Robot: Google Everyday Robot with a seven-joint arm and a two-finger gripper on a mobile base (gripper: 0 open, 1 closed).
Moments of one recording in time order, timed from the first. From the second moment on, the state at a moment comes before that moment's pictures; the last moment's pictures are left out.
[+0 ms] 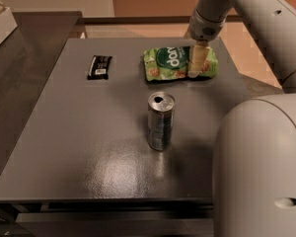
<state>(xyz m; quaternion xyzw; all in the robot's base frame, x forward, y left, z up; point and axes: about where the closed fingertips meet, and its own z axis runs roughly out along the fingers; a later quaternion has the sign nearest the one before) 0.714 -0.146 0.862 -0.69 0.71 -0.01 0.15</state>
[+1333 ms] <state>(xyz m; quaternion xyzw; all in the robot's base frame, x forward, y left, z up) 0.707 -0.131 0.892 -0.70 0.69 -0.01 0.18</state>
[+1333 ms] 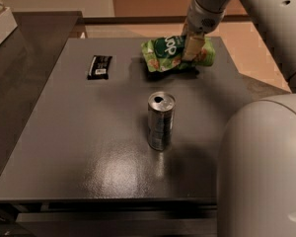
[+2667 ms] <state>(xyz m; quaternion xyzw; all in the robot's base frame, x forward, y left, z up) 0.691 -0.033 0.930 -0.76 0.62 0.01 0.20</state>
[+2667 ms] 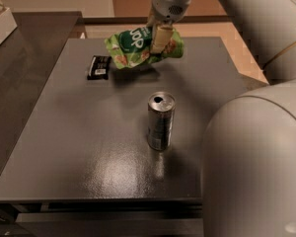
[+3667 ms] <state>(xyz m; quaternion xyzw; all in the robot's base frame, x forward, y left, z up) 0.699 0.007 0.909 -0.77 0.61 0.03 0.19</state>
